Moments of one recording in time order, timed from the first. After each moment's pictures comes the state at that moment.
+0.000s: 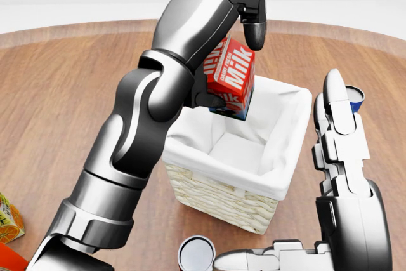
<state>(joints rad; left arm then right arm) -0.97 -0.06 -0.12 0.36 0.89 -0.09 -0.11 0.31 -0.05 0.22 -0.86 -0.30 0.09 -0.07</state>
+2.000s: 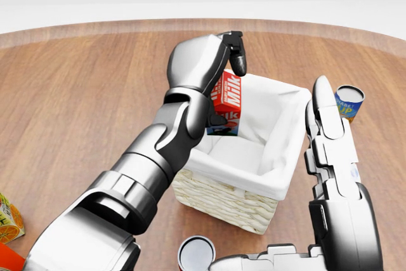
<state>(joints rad) -1.21 -0.13 -0.12 1.23 0.89 -0.09 0.47 0.32 -0.06 0.24 -0.84 -0.30 0.09 -0.08</state>
